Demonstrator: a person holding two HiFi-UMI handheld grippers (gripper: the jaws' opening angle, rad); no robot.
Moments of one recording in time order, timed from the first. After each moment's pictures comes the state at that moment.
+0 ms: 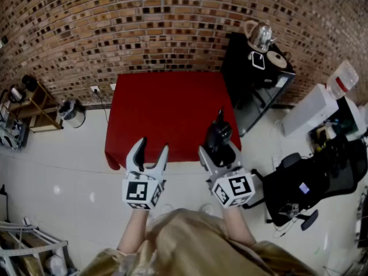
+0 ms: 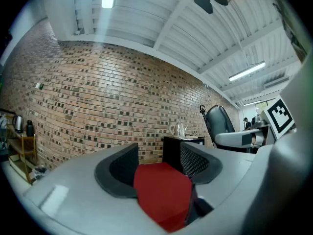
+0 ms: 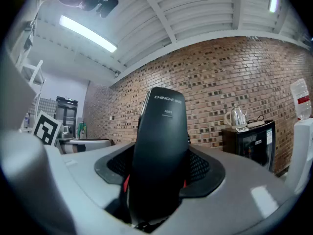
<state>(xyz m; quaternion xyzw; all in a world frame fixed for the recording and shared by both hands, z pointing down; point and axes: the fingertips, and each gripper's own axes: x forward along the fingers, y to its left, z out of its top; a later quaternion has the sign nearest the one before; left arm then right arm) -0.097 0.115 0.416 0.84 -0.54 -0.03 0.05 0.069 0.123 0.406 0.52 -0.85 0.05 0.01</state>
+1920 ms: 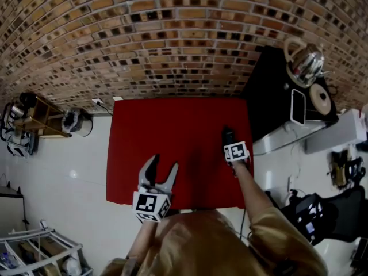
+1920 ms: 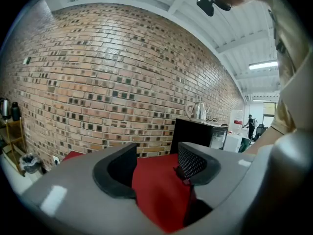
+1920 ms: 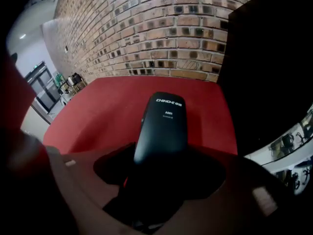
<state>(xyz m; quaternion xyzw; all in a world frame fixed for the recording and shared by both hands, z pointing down) -0.050 -0.198 0.504 0.83 -0.53 0.05 0.15 0.201 -0.296 0.813 0.44 -0.73 0.36 0.39</state>
